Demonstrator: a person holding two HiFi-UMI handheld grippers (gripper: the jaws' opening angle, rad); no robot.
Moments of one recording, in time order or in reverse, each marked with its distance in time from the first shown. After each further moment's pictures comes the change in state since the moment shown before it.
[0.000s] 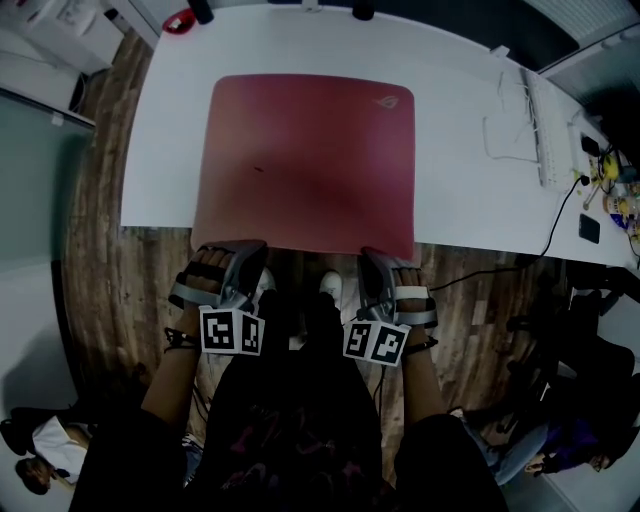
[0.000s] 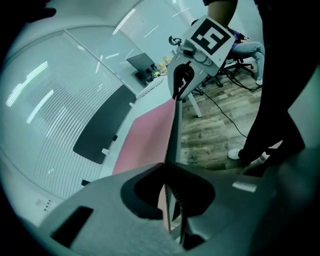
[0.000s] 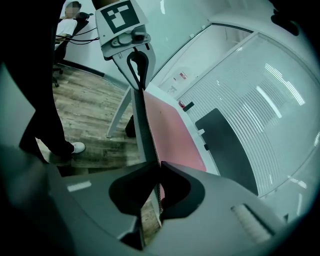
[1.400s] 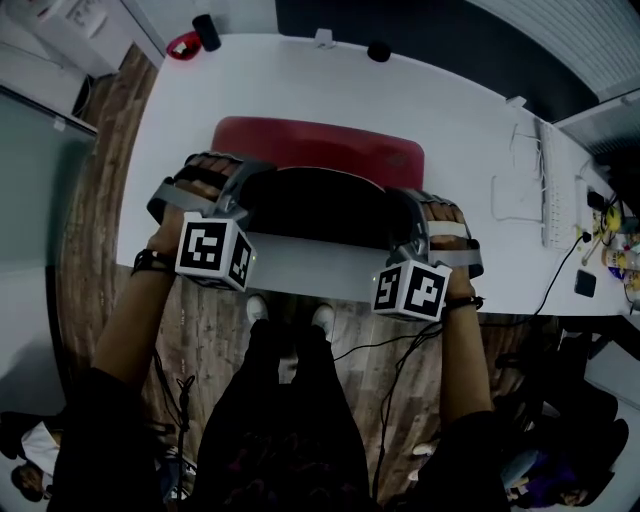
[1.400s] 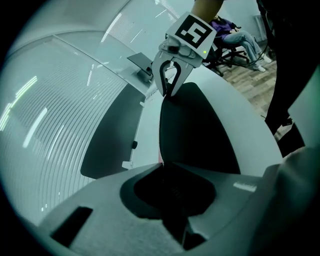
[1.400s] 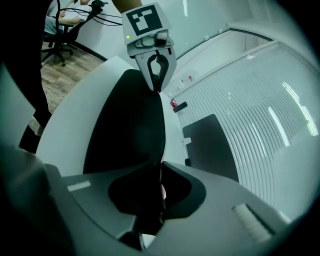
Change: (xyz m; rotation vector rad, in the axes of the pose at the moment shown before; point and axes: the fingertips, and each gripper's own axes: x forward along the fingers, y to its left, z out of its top) left arm 0.105 0.225 -0.001 0.183 -0.038 0.043; right arm 0.131 -0.200 0.032 -0.234 -0.029 -0.013
